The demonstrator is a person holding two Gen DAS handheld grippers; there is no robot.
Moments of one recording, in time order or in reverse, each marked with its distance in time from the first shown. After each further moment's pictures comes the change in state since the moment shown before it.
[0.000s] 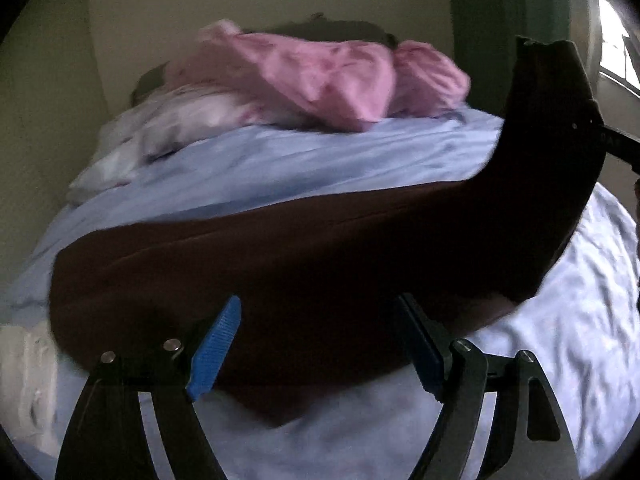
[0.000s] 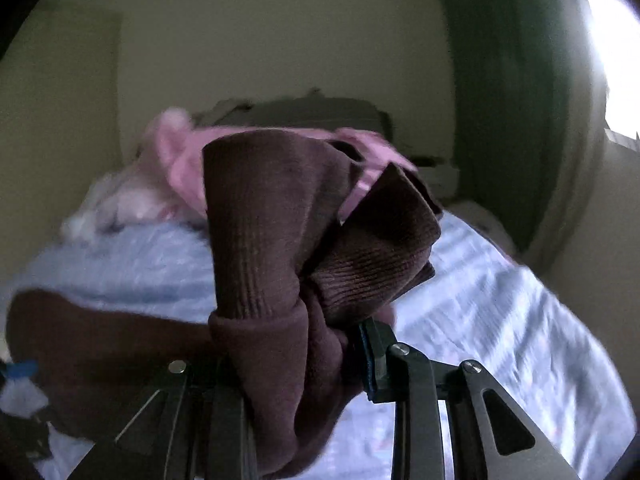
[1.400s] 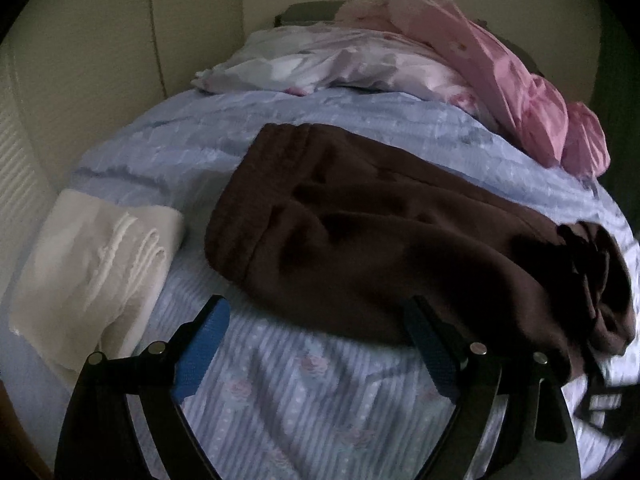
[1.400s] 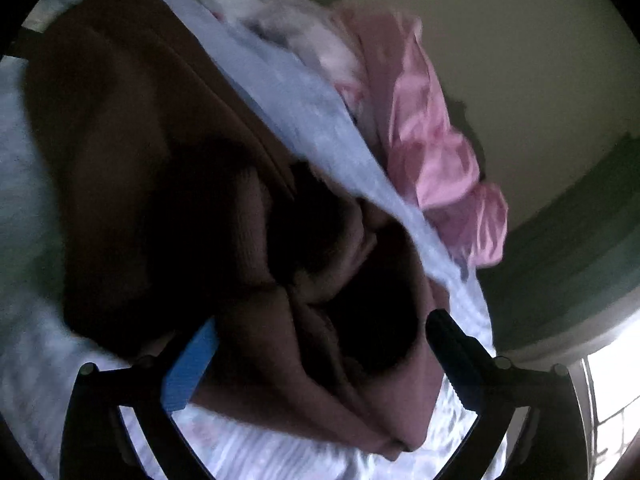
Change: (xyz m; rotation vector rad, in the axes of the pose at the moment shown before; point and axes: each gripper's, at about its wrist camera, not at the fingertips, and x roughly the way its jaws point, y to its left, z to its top) left arm -0.001 0.224 -0.071 -0.419 0.100 0.202; right arm 0.002 0.289 -0.110 -0.819 0.179 -0.086
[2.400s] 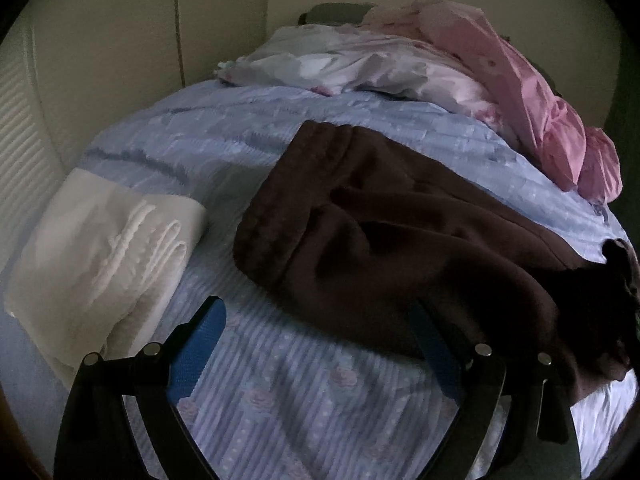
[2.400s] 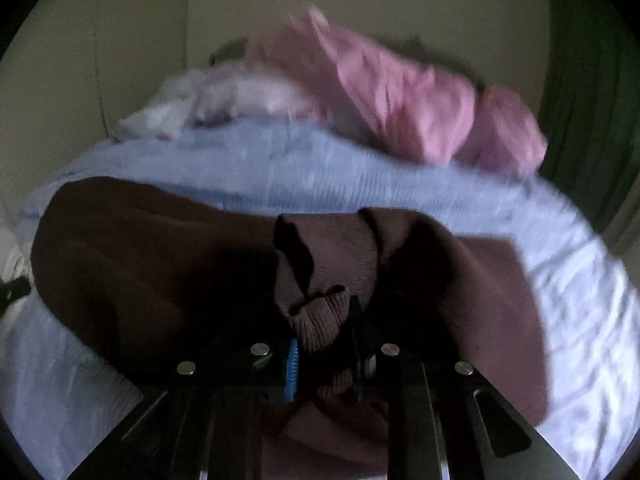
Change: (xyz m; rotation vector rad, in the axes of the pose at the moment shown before) left arm 0.017 0.026 0.002 -0.080 -0.004 0.021; right arm 0.012 -0.051 0.008 0.611 -0.088 0.235
